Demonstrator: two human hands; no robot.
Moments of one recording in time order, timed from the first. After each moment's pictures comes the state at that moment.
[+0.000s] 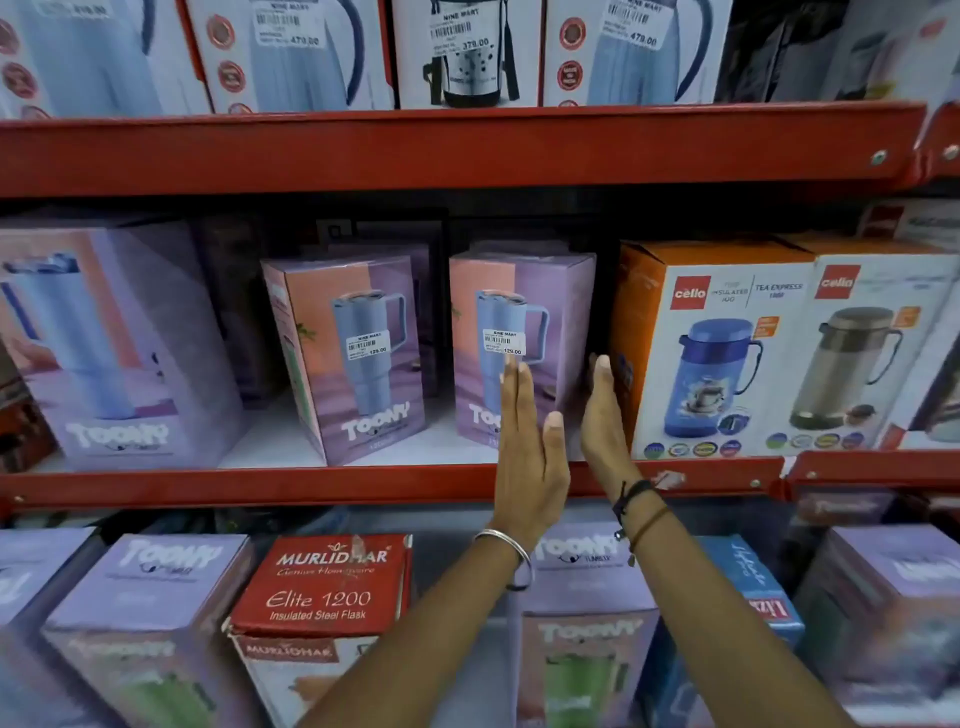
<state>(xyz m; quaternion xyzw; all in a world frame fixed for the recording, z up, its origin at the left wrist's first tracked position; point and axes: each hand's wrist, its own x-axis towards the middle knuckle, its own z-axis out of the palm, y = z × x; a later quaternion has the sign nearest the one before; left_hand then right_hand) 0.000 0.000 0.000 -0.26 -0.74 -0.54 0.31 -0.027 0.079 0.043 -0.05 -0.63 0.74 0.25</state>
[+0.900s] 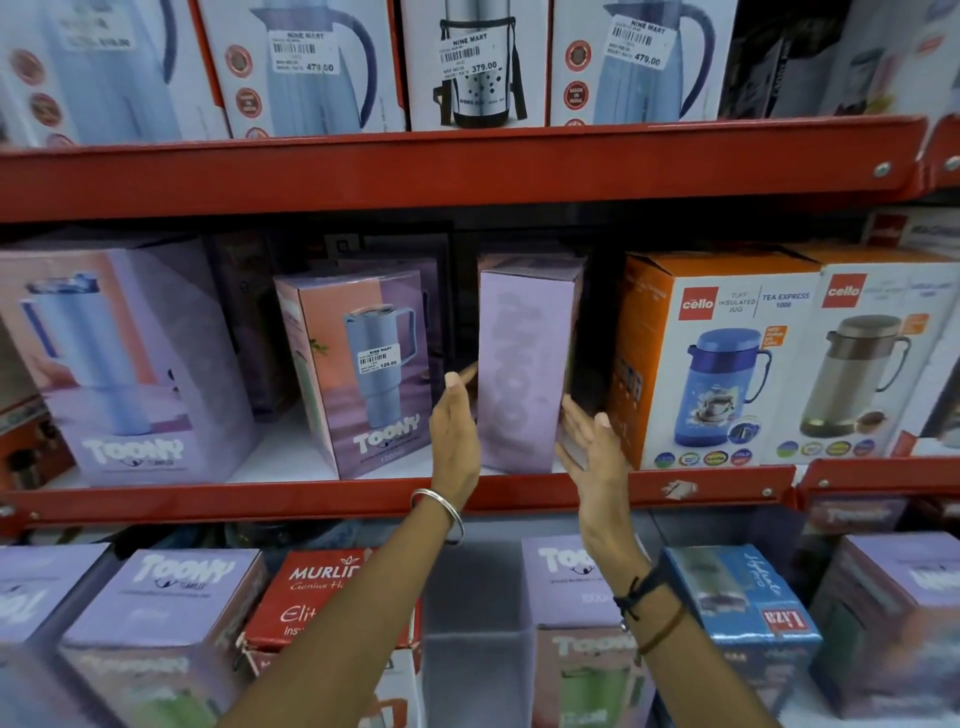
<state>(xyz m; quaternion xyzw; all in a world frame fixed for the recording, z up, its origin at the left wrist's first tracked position) -0.038 -0.067 0.033 -0.10 -0.63 -0.75 0.17 0.026 0.049 0.019 0.03 -0.59 0.78 0.21</state>
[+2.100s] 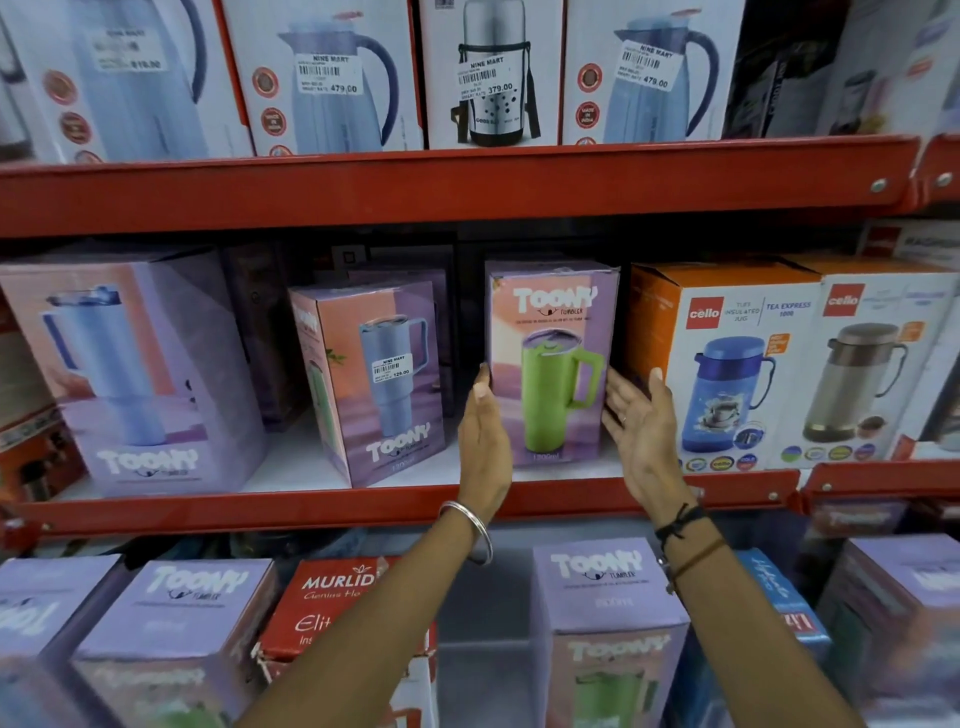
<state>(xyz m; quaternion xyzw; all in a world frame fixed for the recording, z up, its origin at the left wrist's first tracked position) -0.020 -0.058 0.041 -0.13 -0.66 -0.72 0.18 -0.020 0.096 0.046 0.02 -0.57 0.80 0.18</state>
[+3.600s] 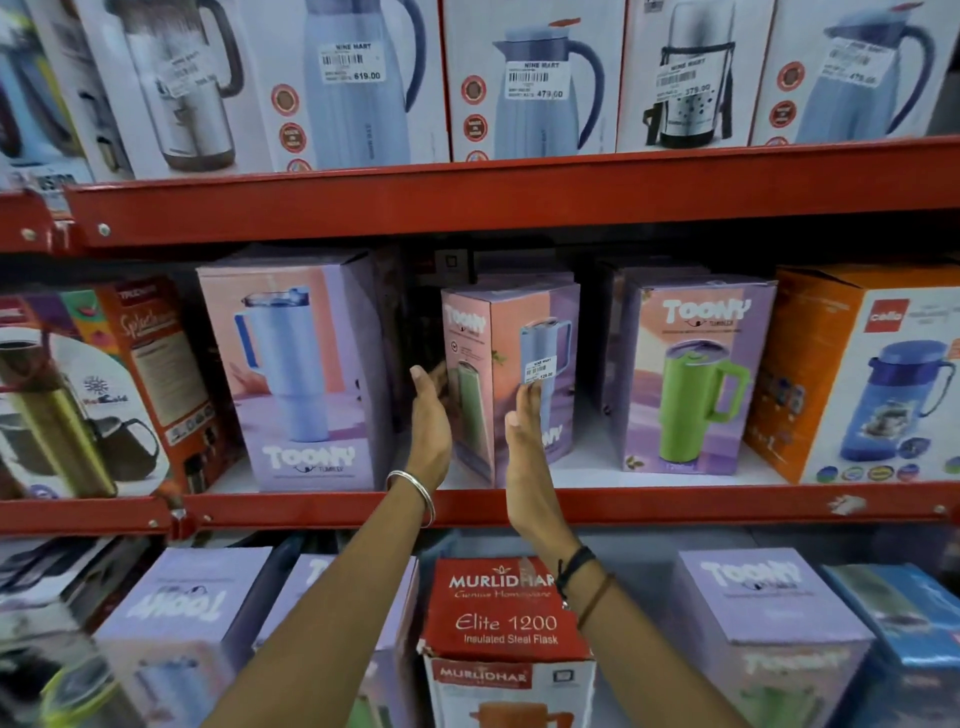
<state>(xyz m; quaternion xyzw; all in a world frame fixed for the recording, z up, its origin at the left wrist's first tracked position) -0.074 -0.264 0.061 -0.06 -0.62 -0.77 0.16 -0.008 -0.172 0.033 0.14 -0.71 0.67 0.17</state>
